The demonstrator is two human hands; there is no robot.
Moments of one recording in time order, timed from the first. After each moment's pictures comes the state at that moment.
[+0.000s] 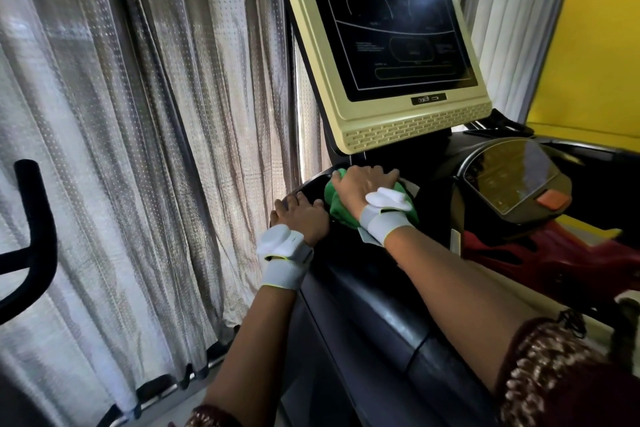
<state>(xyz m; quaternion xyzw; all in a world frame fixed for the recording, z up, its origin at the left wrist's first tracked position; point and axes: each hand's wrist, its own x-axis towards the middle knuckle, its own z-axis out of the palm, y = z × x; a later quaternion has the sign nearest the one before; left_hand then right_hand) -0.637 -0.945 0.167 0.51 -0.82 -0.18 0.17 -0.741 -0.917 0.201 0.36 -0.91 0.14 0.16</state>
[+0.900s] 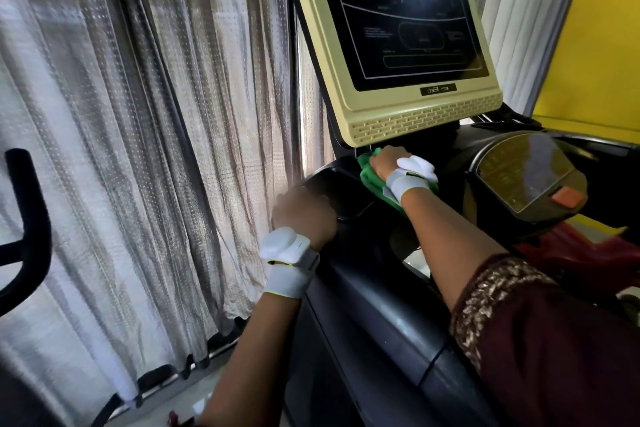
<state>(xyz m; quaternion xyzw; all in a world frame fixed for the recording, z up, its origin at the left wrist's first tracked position) -0.639 -0.941 0.162 0.52 -0.82 -0.16 0.19 -0.808 -0.932 0.218 0.30 -0.93 0.20 -0.01</state>
